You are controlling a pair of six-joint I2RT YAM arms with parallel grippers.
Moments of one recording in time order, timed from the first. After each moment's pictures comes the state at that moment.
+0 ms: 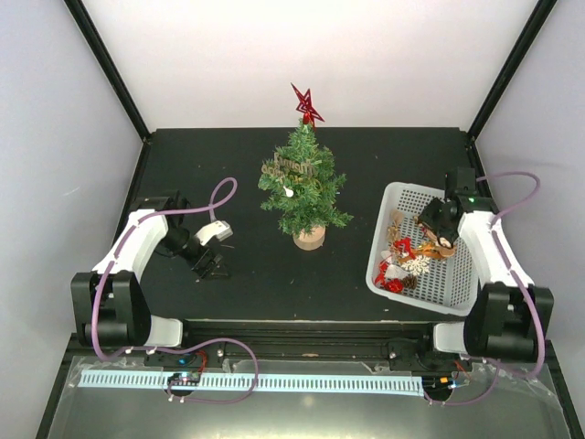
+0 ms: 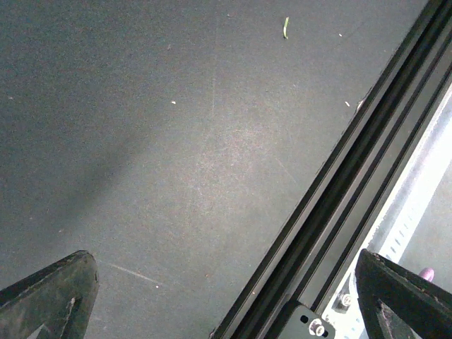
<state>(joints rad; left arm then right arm) 0.04 1.37 0.97 -1.28 0.59 0.82 -0.09 1.37 1.00 -0.79 -0.02 0.63</state>
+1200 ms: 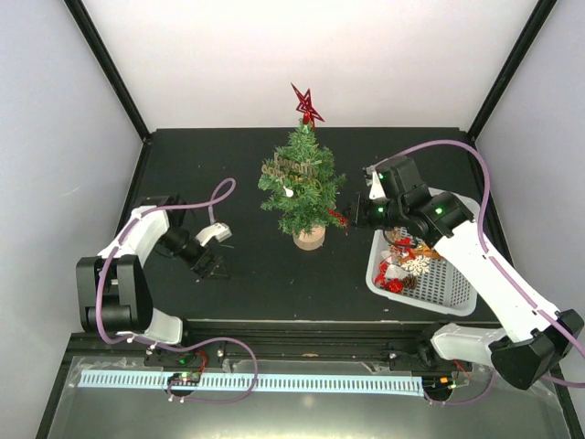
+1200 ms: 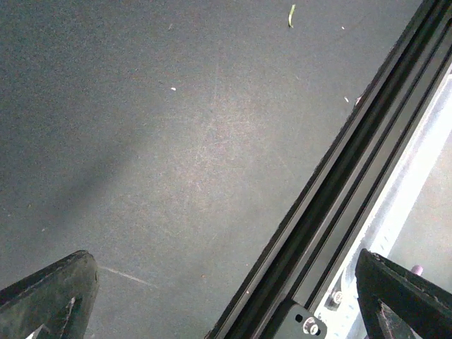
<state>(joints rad) 0.07 1.46 0.96 -1.29 0.61 0.84 0.58 1.21 1.32 -0.90 -0.22 0.66</state>
